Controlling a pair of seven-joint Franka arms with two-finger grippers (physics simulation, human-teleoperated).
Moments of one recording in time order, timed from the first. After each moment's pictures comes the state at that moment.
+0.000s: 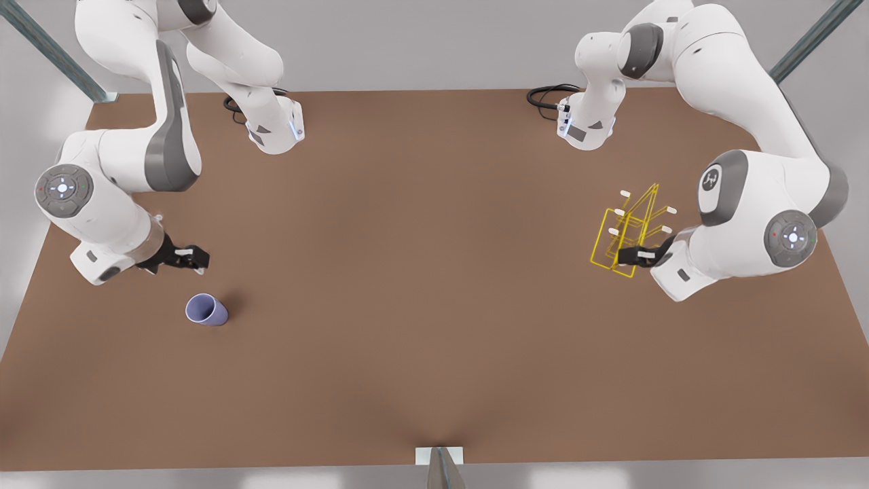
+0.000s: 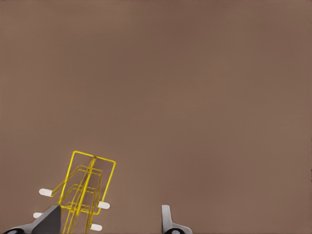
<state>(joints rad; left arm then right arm) -0.16 0.53 0.06 -0.95 -0.14 1.26 -0.04 -0.26 0.21 0.37 -1.51 -0.17 1.71 0.11</state>
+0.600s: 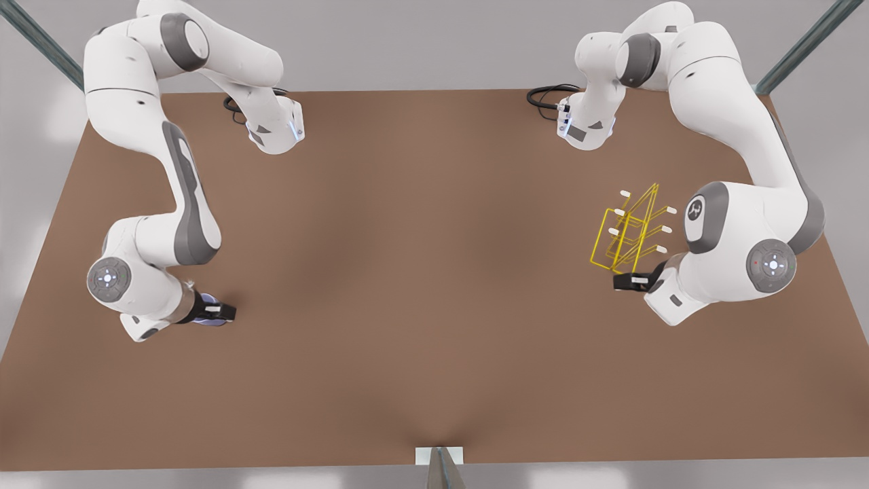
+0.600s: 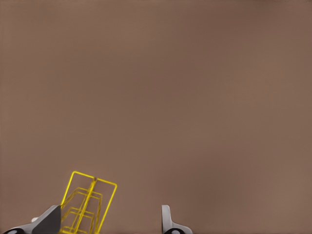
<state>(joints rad) -0.16 0.59 0.06 -0.99 -0.12 1.38 -0.07 -0.28 0.50 0.36 -1.52 -0.16 1.93 0.19</state>
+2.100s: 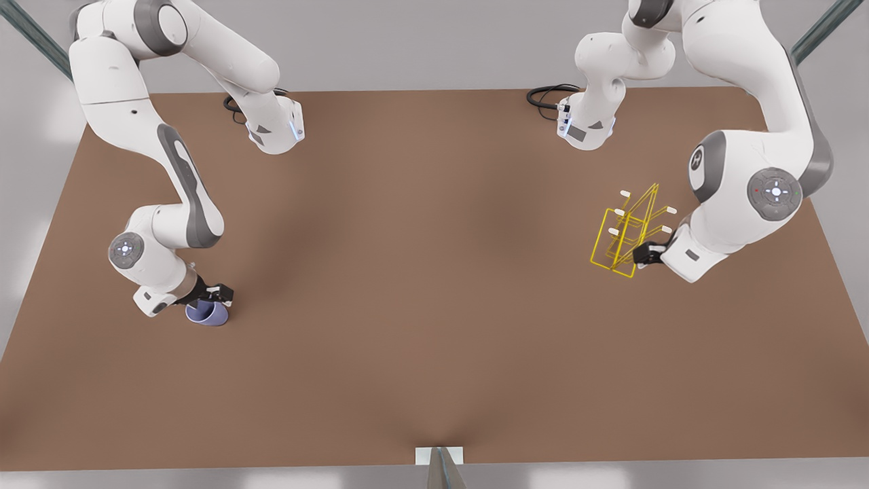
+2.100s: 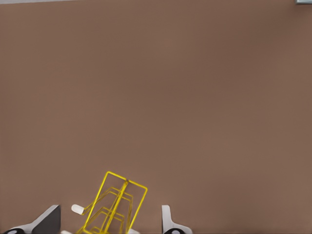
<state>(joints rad) -0.13 0.25 0.02 -1.46 0.03 1.64 -0.09 -0.55 0.42 0.48 -2.01 -0.21 2.43 0.00</state>
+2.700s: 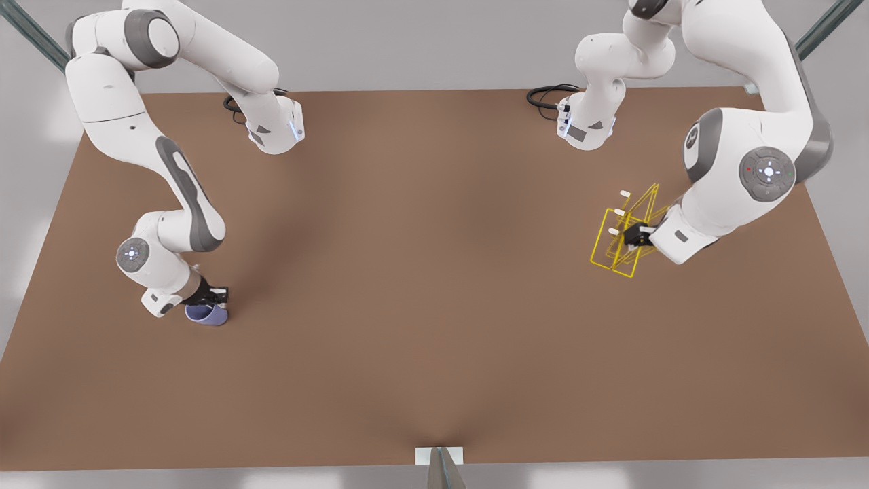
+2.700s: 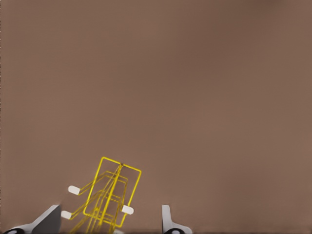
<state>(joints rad) -0.09 0.20 -0.08 -1.44 0.05 1.53 -0.09 -0.60 0.49 0.48 -2.06 -0.26 2.52 -0.04</state>
